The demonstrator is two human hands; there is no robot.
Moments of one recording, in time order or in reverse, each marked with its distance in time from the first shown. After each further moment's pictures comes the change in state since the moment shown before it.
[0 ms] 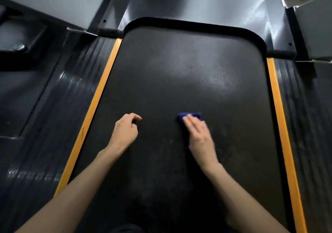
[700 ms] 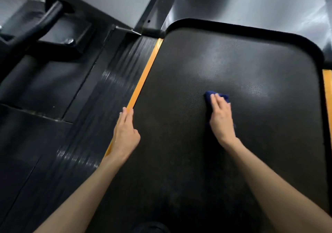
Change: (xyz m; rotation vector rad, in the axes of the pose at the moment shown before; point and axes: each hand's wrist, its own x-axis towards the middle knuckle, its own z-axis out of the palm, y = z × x) left_hand -0.022 -0.066 -0.048 0.073 0.154 -0.163; right_hand 0.093 -0.027 0.025 0.054 -0.061 0.099
